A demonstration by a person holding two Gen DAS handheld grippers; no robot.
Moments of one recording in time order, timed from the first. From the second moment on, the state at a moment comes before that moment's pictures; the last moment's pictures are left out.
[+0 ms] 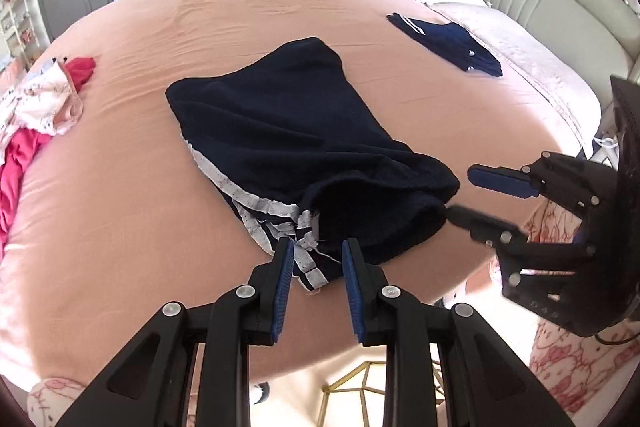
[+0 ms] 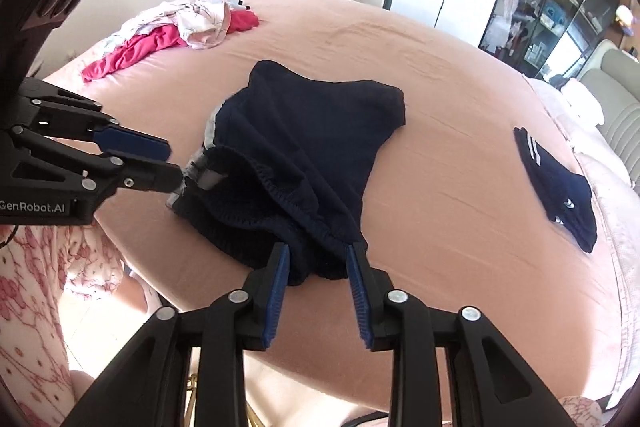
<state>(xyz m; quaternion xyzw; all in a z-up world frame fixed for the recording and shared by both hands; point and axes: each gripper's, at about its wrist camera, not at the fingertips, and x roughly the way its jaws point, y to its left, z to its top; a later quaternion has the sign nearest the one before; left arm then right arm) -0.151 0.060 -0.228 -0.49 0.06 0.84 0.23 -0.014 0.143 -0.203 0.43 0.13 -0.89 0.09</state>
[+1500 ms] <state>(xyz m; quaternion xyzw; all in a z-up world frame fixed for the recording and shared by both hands) -0.187 0.007 -0.229 -0.50 -0.08 0.83 0.23 -0.041 0.175 -0.225 0.49 -0.05 -0.86 0.10</state>
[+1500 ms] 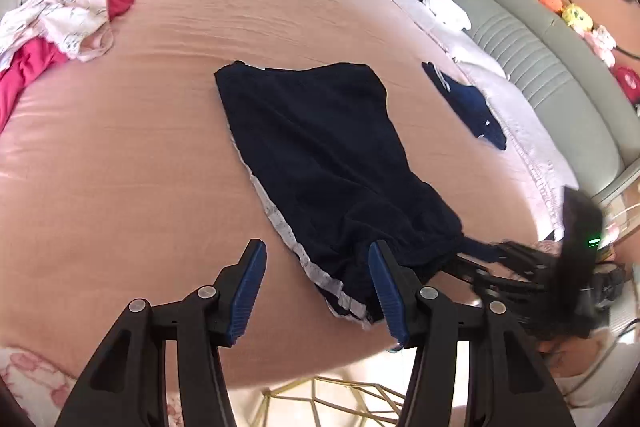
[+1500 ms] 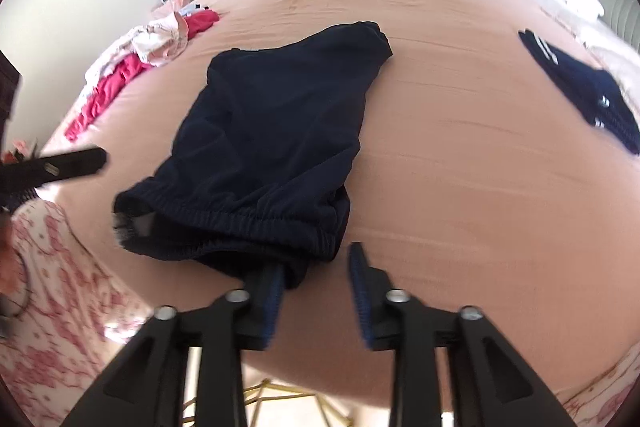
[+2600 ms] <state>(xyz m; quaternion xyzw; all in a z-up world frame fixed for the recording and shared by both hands) -0.363 -0.019 -0.288 -0.51 -0.07 0.84 0.16 -0.261 0.164 -0.218 0.44 0.05 -0.89 0.14</state>
